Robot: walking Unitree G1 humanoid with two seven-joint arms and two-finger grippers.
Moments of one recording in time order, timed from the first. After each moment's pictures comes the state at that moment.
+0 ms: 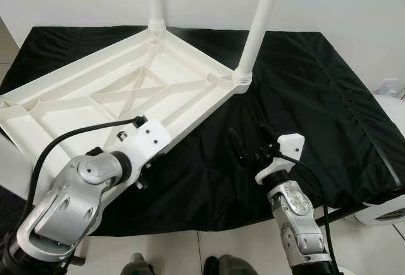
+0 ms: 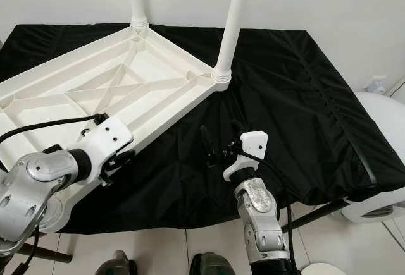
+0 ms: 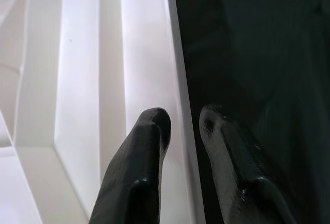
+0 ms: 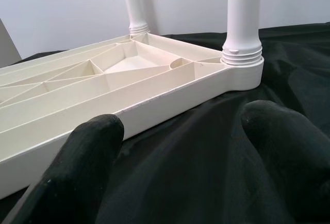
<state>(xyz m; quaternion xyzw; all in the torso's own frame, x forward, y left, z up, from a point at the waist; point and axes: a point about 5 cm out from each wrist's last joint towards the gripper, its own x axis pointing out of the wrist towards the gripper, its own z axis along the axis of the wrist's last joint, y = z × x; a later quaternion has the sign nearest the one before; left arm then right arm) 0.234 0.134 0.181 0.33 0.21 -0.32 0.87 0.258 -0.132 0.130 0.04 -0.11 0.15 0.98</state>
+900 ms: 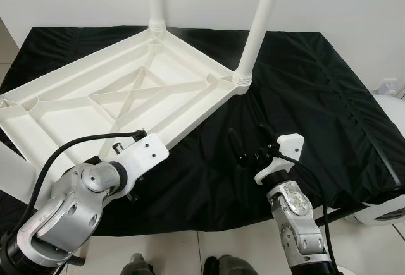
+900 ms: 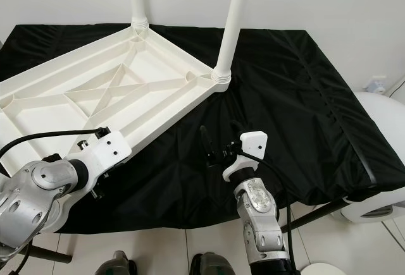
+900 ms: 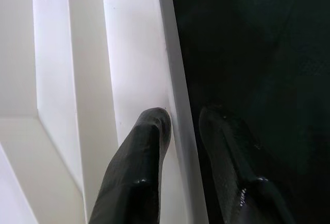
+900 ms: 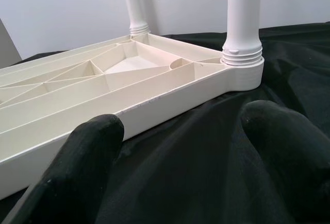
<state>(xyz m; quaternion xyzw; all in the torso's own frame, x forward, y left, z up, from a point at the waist) 0.230 0.139 0.166 0.36 0.25 -0.31 0.84 0.258 -0.132 0.129 0.04 -0.10 0.15 0.98</state>
